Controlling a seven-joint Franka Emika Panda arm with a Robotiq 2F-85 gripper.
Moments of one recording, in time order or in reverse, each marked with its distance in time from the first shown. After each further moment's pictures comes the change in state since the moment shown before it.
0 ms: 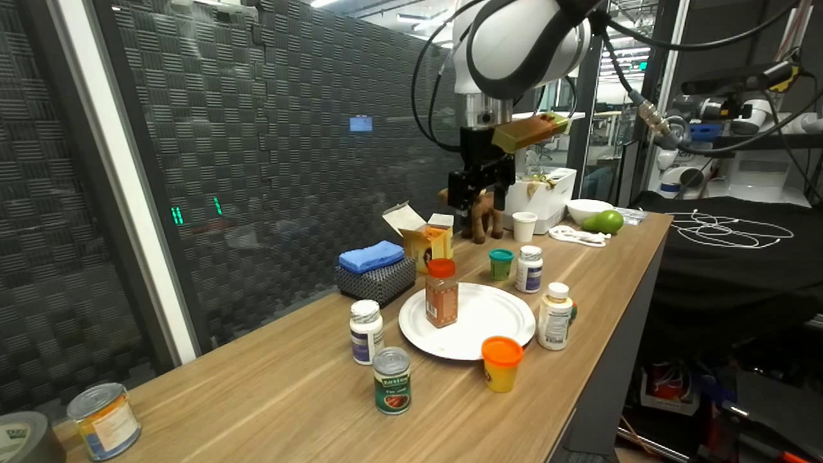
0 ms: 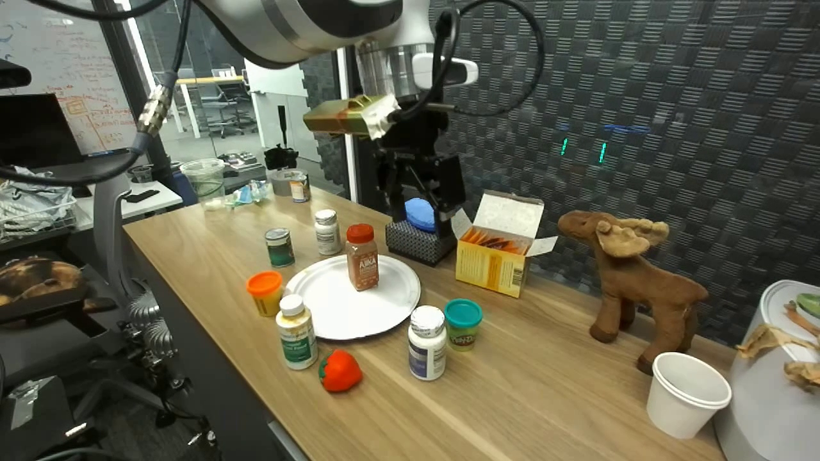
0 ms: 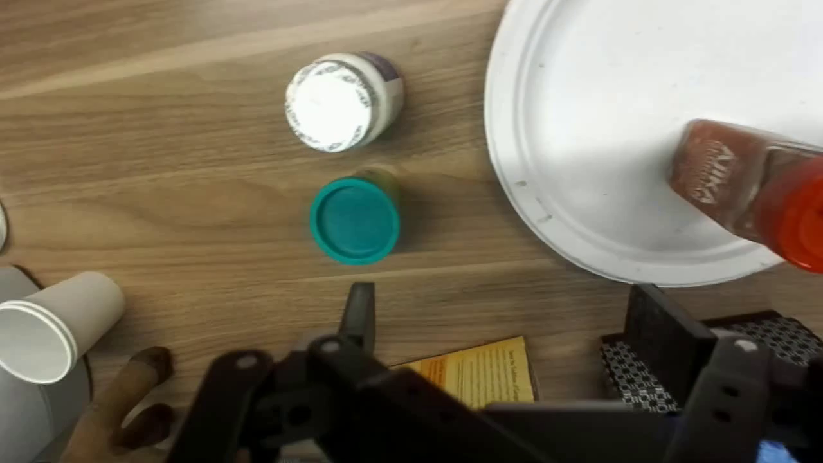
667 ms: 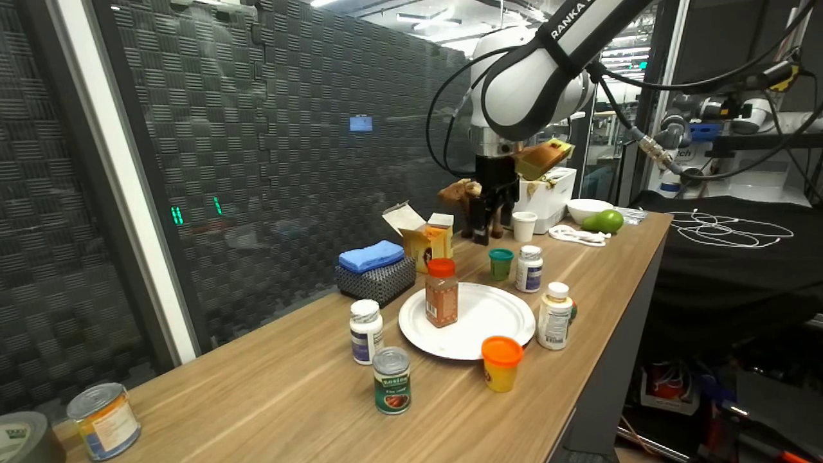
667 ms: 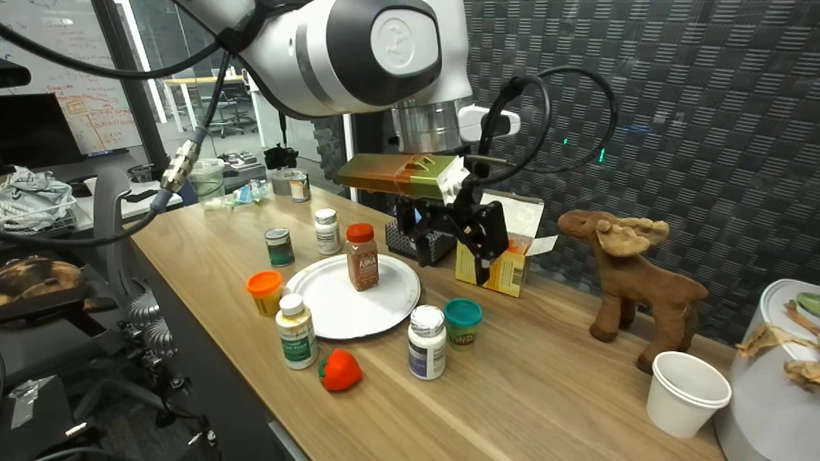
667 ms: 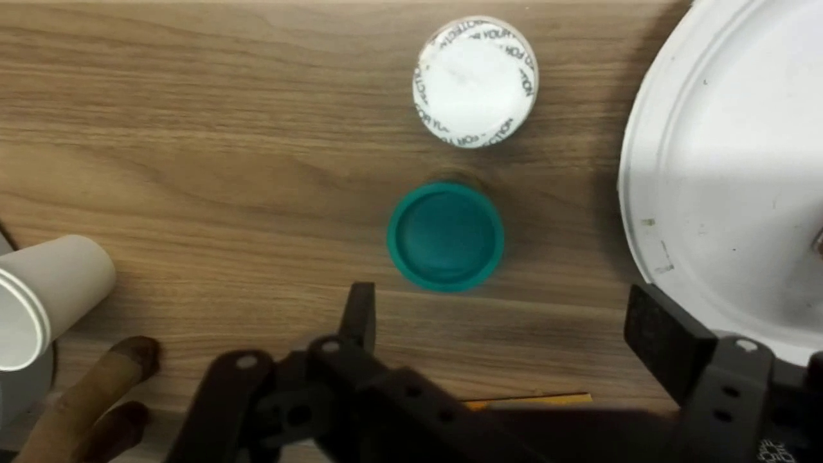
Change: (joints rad) arm -0.079 0.085 -0.008 -0.016 -0.001 0.122 -0.232
